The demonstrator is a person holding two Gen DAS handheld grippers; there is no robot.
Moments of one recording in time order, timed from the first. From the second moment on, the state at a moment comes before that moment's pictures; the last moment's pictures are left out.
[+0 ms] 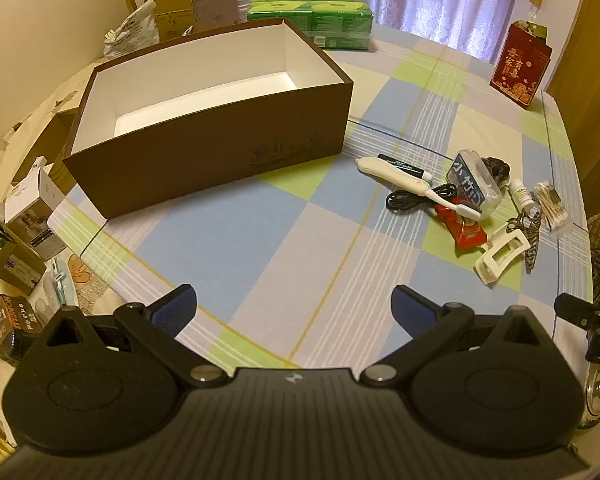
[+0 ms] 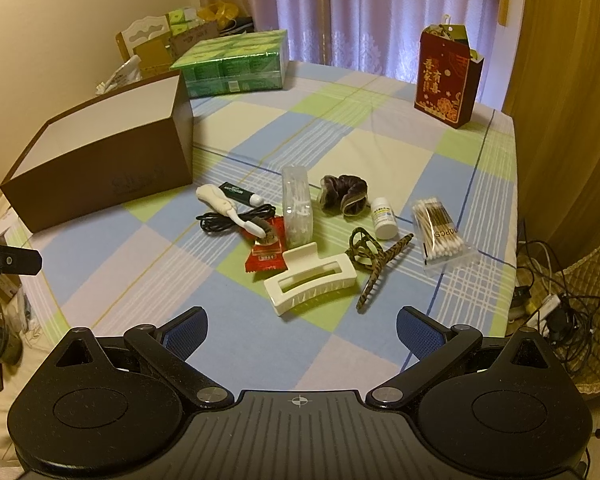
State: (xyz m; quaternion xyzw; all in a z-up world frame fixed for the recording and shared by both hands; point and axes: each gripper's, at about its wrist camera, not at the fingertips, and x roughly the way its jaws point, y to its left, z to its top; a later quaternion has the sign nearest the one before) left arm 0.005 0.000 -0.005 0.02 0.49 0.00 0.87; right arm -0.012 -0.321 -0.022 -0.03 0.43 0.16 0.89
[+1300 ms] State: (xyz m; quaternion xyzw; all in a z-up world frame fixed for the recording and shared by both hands) left arm 0.027 -0.014 -0.019 0.02 0.49 -0.05 0.87; right arm 0.002 -0.331 -0.034 -0.01 0.44 0.14 0.89
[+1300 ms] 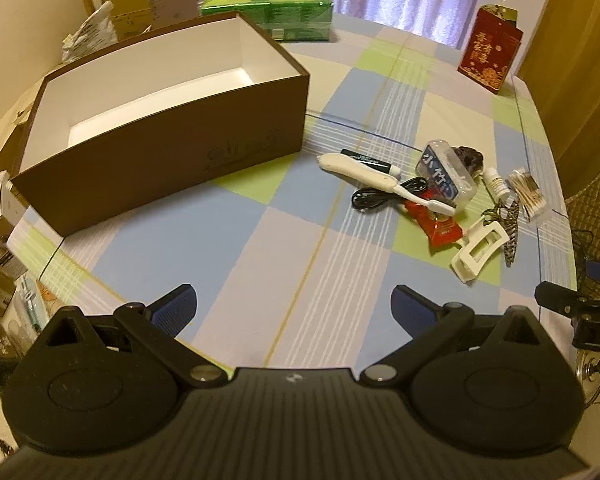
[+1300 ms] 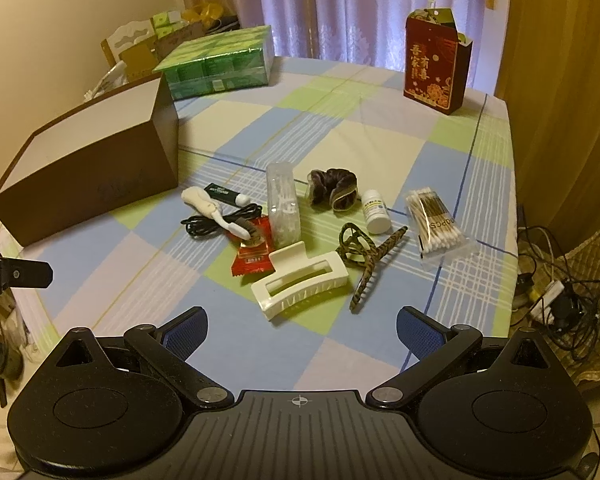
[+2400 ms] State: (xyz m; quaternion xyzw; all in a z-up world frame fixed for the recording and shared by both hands) left arm 0.087 -0.067 -0.056 0.16 0.45 -0.27 0.84; right arm -0.001 -0.384 -0.062 0.07 0.46 0.06 0.88
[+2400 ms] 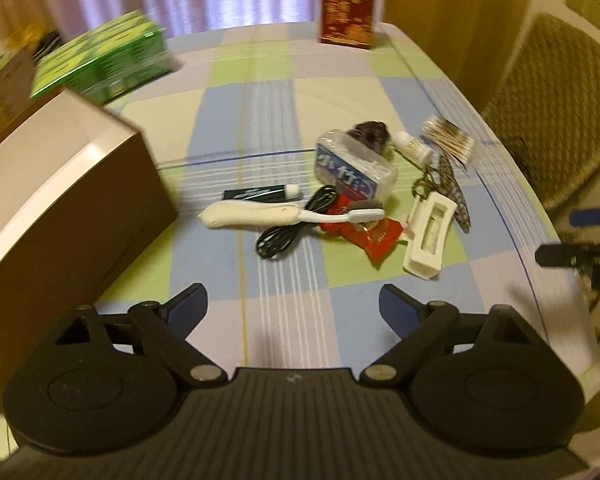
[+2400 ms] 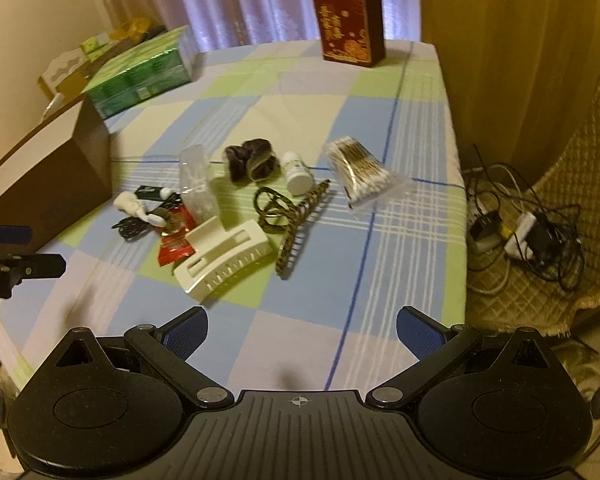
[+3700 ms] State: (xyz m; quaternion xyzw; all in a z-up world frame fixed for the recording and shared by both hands) left arm 0.168 -0.113 -0.136 0.38 0.36 -0.47 0.71; right arm -0.012 -0.358 -0.089 0.14 0.50 -0.10 0.85
